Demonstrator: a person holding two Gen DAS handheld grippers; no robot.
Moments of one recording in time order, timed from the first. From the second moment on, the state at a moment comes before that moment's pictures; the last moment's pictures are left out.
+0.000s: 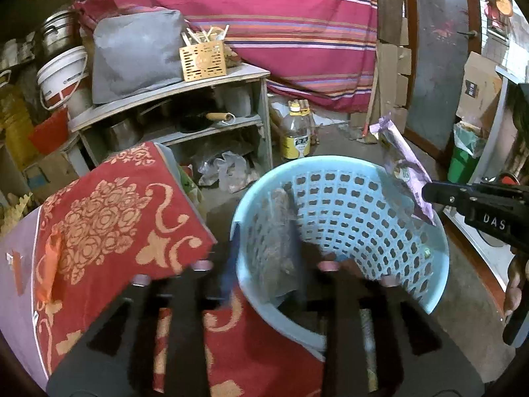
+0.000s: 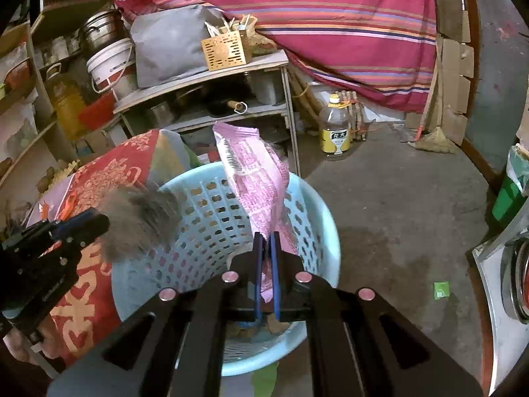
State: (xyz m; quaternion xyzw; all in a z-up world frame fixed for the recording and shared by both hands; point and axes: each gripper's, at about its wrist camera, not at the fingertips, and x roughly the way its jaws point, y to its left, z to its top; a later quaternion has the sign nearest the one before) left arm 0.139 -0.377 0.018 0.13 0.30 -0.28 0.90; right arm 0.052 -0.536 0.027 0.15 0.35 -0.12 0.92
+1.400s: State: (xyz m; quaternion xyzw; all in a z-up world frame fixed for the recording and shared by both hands) left arm 0.179 -0.058 0.061 0.03 0.28 -0.01 0.96; right arm 0.147 -0.346 0.065 0.06 0.33 -0.10 0.94
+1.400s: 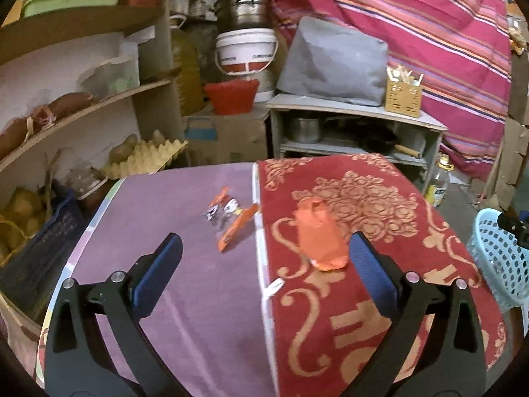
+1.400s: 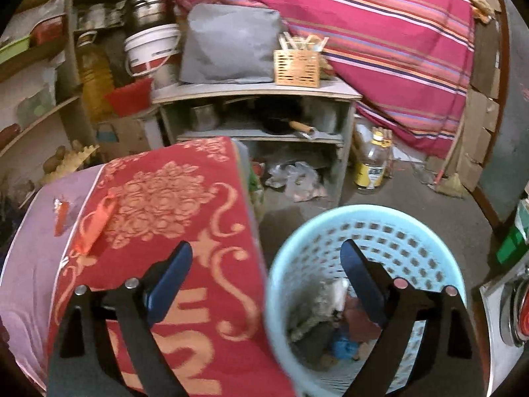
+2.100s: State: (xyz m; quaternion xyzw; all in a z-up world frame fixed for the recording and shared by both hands) left arm 0.214 -0.006 0.020 0.02 0.32 0.02 0.95; right arm 0.208 -0.267 0.043 0.03 0.35 -0.07 0.93
